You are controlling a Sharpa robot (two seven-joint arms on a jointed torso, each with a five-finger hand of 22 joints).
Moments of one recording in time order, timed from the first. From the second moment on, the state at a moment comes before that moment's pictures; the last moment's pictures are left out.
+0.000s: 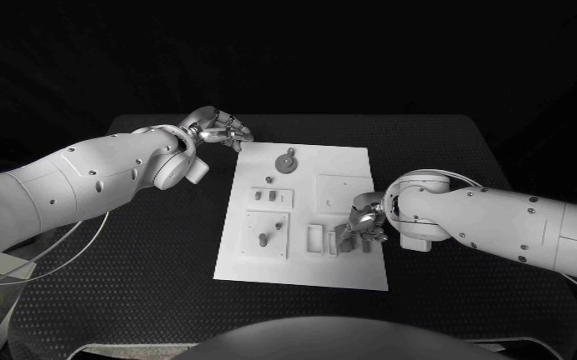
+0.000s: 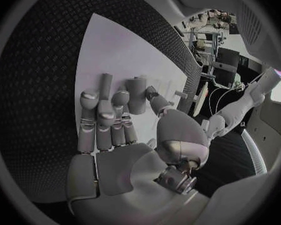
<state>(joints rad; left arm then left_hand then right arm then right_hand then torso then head) 1.21 -0.72 -0.15 1.11 -0.54 -0.18 0.19 1.10 -0.12 0.49 -0.21 0.06 0.86 0.18 0.28 0.49 1.09 0.14 0.13 0.33 1.05 0.06 0.44 0.79 0.01 1.03 -0.04 0.07 0.84 1.15 -0.72 -0.21 1.46 -1.08 0.20 -0.51 0.77 0.00 0.49 -0.29 0.05 0.98 0.10 0.25 0.68 1.14 -0.01 0.94 0.95 1.21 -0.12 1.38 0.97 0.20 1.16 -0.05 0.94 1.31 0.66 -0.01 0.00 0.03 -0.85</state>
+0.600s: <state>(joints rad) 1.21 -0.72 -0.15 1.11 -0.54 -0.18 0.19 1.10 -0.12 0.49 -0.21 0.06 0.86 0.18 0.28 0.49 1.08 0.14 0.13 0.33 1.05 0.06 0.43 0.79 0.01 1.03 -0.04 0.07 0.84 1.16 -0.77 -0.21 1.51 -0.99 0.13 -0.49 0.79 0.02 0.48 -0.29 0.05 0.99 0.09 0.24 0.68 1.14 -0.01 0.94 0.94 1.21 -0.12 1.37 0.97 0.20 1.16 -0.04 0.94 1.31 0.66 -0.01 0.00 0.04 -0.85</state>
